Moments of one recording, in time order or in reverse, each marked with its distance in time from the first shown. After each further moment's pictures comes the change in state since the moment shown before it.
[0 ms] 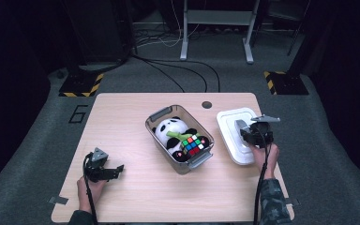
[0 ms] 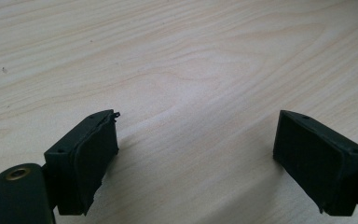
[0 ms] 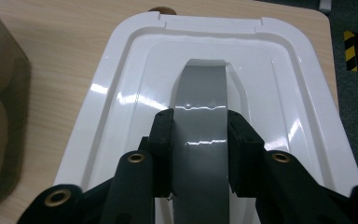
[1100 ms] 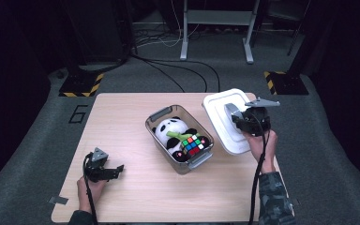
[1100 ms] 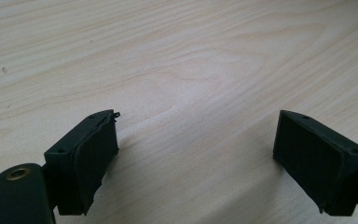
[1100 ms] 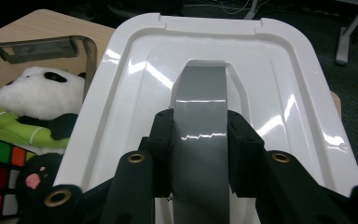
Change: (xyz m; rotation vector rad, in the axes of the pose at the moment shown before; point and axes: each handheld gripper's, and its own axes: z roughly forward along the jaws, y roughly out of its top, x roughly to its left) left arm 0.000 0.000 0.000 -0.001 0.001 -0.002; right arm 0.048 0.065 -0.059 -0.100 0.084 -0.097
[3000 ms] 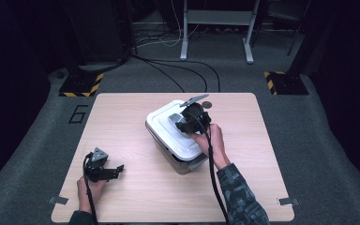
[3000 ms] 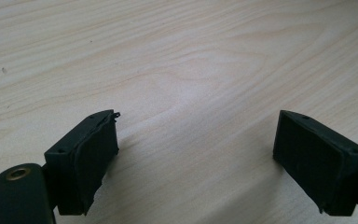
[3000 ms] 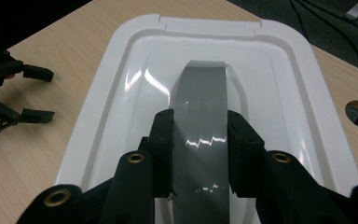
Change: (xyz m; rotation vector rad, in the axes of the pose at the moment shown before) left arm 0.000 0.000 0.000 0.000 -0.002 0.003; right arm 0.140 0.049 0.068 0.187 0.274 -0.177
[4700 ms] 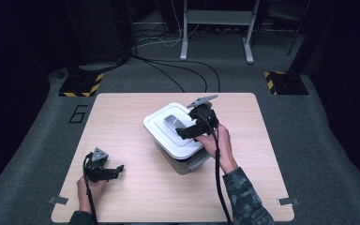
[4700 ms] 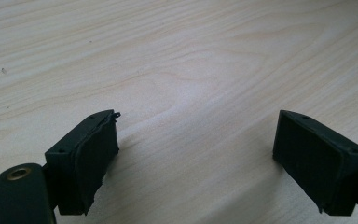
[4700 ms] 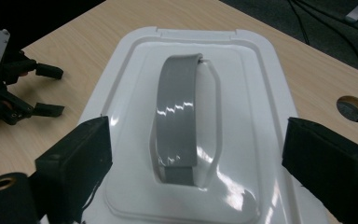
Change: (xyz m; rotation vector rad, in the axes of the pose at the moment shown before) left arm 0.000 0.000 0.000 0.000 0.000 0.001; right arm -0.006 -0.012 -0.029 -0.033 0.005 0.009
